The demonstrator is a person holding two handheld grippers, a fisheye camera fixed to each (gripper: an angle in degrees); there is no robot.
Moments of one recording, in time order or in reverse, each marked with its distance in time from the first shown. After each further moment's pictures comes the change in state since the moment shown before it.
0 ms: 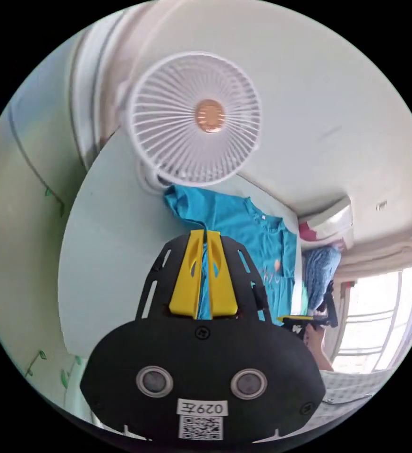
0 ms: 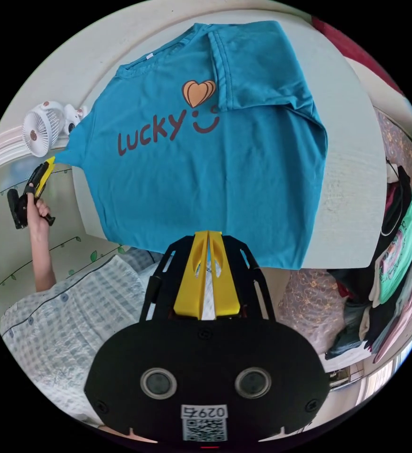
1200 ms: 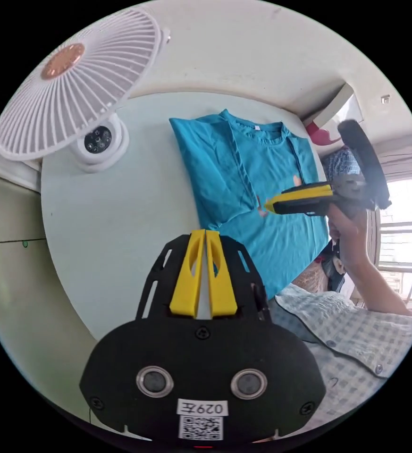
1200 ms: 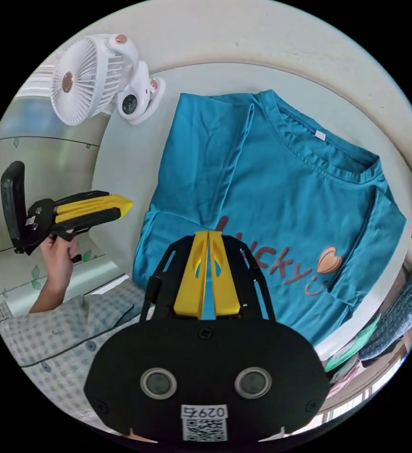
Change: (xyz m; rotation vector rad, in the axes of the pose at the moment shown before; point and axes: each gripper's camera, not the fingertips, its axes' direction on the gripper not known) left arm 0.158 0.021 0.083 -0.312 -0.080 0.295; right arm -0.234 -0.116 0.087 0.088 0.144 -0.357
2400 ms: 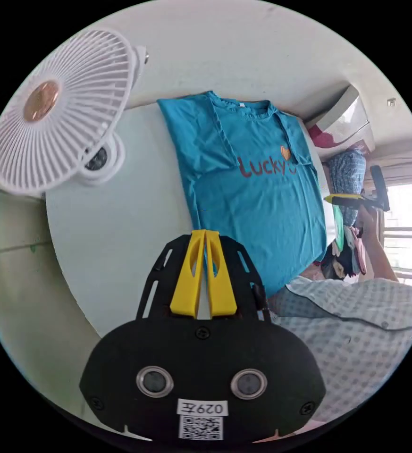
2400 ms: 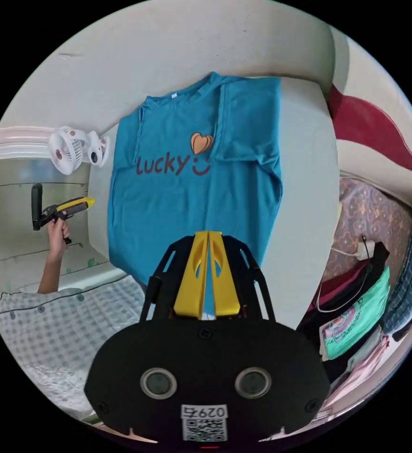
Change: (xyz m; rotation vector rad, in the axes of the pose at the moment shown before) left arm 0.024 0.045 0.035 -0.071 -0.024 -0.063; right arm 0.216 0.196 -0.193 0.043 -0.101 0.189
